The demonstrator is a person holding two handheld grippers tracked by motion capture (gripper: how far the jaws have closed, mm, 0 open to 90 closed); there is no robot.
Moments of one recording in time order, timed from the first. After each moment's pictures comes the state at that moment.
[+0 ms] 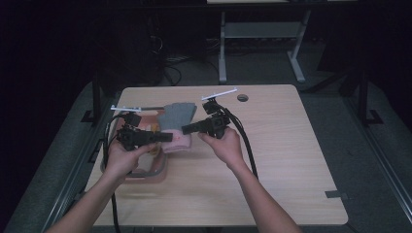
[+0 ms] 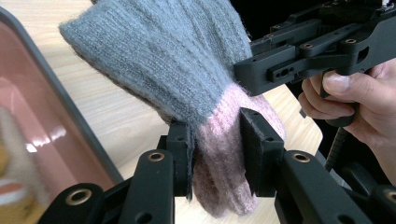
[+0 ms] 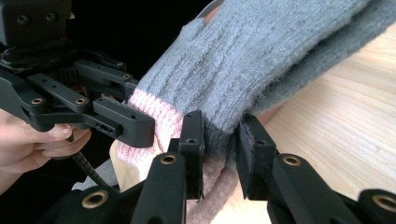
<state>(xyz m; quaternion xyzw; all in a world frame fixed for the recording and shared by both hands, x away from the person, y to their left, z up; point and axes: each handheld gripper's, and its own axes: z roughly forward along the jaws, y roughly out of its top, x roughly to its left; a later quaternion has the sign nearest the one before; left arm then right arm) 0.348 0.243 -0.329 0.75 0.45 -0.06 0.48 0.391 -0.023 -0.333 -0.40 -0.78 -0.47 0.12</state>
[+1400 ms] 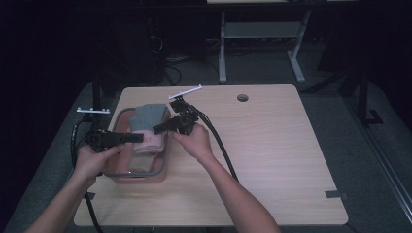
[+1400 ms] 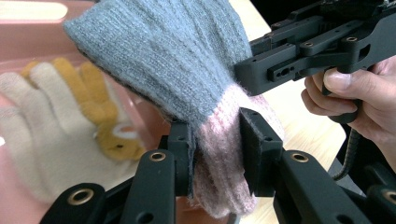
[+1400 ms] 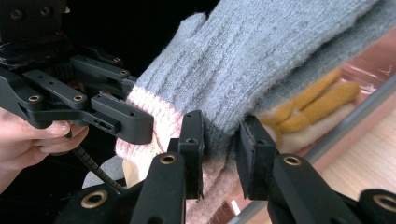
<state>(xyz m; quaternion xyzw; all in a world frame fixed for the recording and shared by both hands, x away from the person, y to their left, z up) 0.342 0.319 -0.331 0.74 0.49 -0.04 0.46 0.411 0.060 -0.341 -0.37 -0.79 -0.46 0.15</state>
